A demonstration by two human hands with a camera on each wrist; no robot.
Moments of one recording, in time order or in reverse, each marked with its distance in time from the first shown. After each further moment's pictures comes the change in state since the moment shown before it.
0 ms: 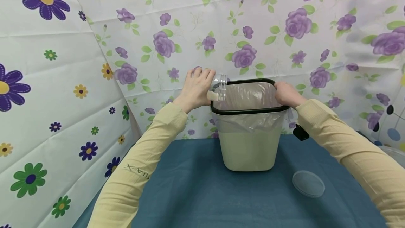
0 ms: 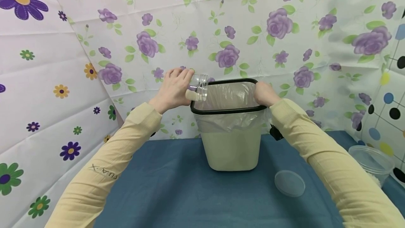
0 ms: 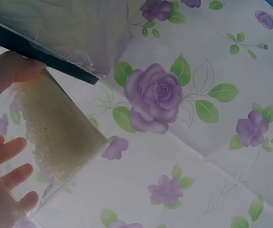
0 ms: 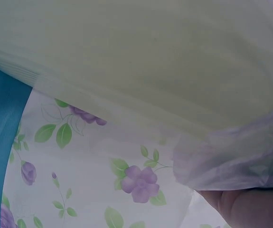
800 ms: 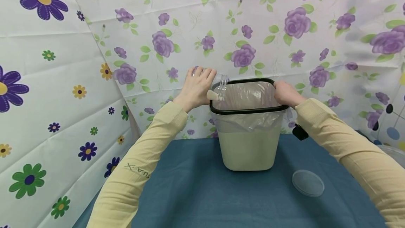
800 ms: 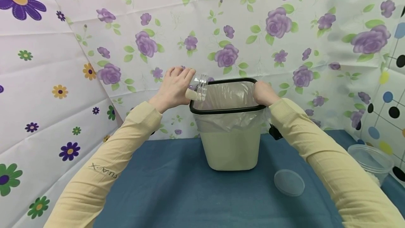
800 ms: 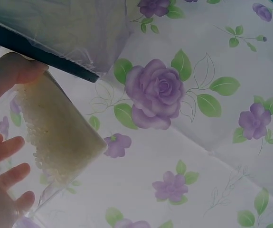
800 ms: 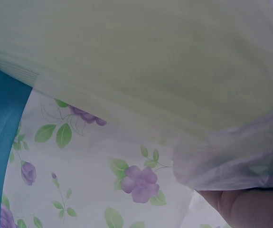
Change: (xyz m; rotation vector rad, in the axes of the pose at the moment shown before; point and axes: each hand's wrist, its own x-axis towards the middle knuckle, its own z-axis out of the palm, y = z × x) left_hand 0.004 0.001 0.000 0.034 0.008 0.034; right_hand 0.001 0.002 0.001 -0.007 0.010 -0.005
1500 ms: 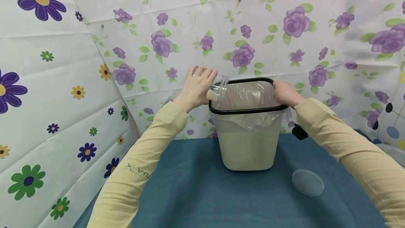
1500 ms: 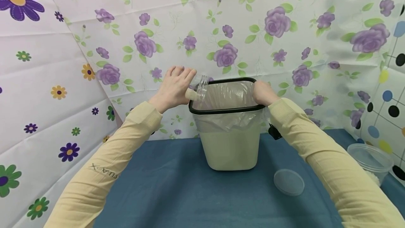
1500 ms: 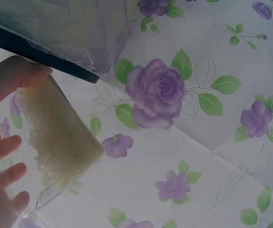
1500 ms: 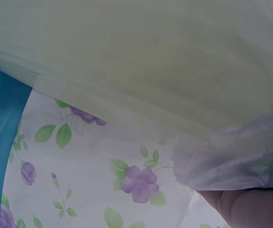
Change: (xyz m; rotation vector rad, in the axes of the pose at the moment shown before) left_hand 0.003 0.002 0.001 0.056 0.014 0.023; right_hand -0.003 -0.002 -0.001 0.006 0.009 0.007
